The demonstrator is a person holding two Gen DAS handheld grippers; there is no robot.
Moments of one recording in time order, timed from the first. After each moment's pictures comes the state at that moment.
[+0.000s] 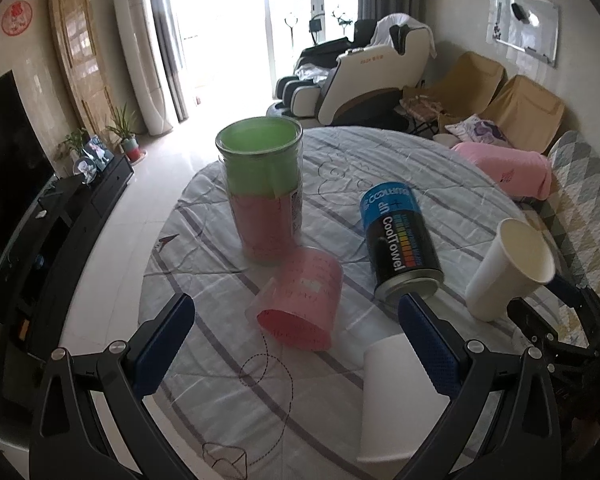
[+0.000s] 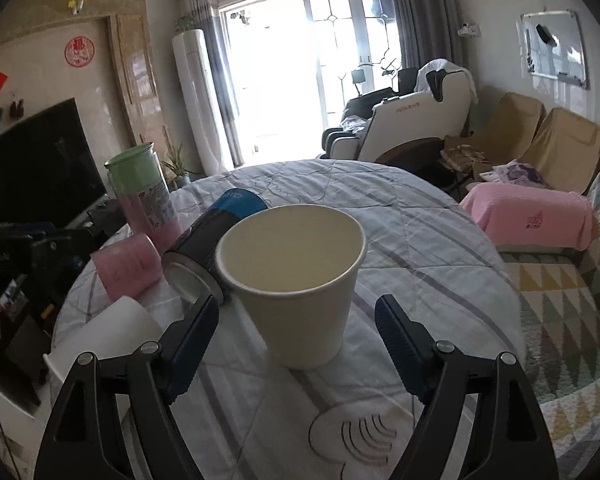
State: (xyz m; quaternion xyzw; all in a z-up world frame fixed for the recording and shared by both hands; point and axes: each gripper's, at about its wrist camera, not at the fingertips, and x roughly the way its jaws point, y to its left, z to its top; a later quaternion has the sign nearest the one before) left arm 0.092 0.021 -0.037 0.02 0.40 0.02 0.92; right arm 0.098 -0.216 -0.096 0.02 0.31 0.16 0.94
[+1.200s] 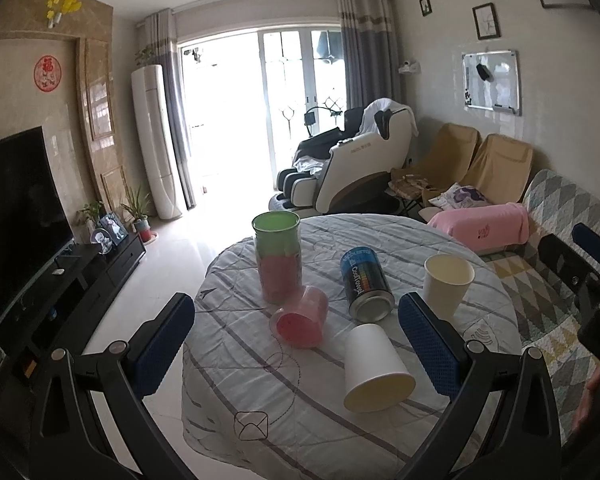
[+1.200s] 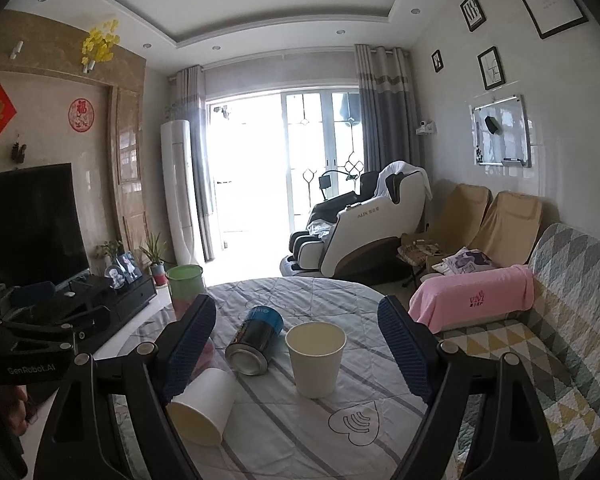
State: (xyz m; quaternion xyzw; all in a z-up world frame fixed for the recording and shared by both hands) left arm -0.036 0.012 0.024 0.04 0.23 0.01 0.97; right arm -0.031 -0.200 0.016 0.02 0.13 0.08 0.99
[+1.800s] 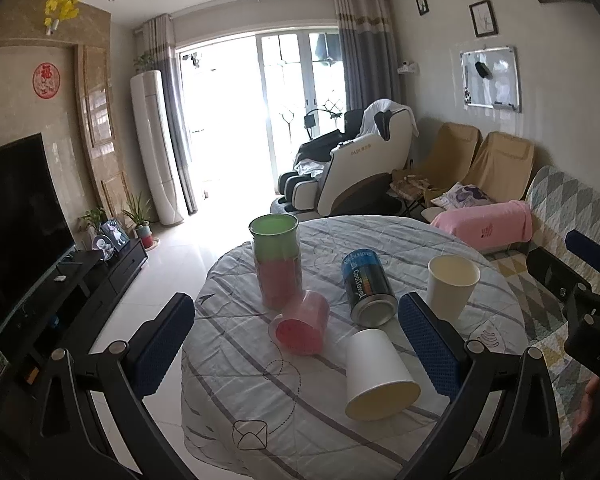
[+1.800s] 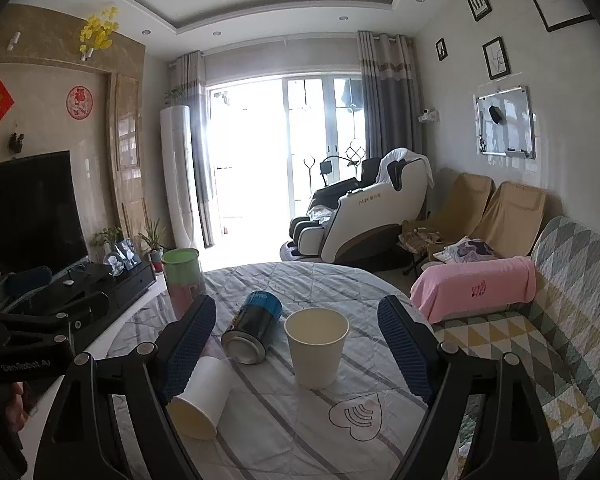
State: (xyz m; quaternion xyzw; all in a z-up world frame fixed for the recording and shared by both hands) left arm -0.026 0.009 0.019 0.05 0.23 0.02 0.97; right arm -0.019 -0.195 0.002 0.02 0.16 0.08 0.98
